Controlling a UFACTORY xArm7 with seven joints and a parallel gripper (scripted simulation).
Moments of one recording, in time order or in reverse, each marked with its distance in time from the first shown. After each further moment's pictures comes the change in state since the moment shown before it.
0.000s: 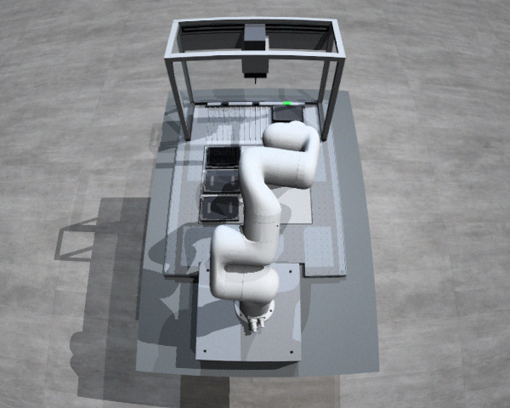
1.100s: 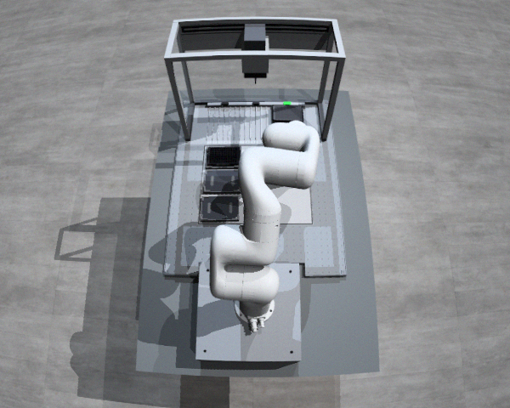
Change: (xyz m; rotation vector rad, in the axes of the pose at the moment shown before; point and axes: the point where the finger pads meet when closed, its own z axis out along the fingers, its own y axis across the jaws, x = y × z) arm 0.001 0.000 0.000 0.000 -0.001 0.000
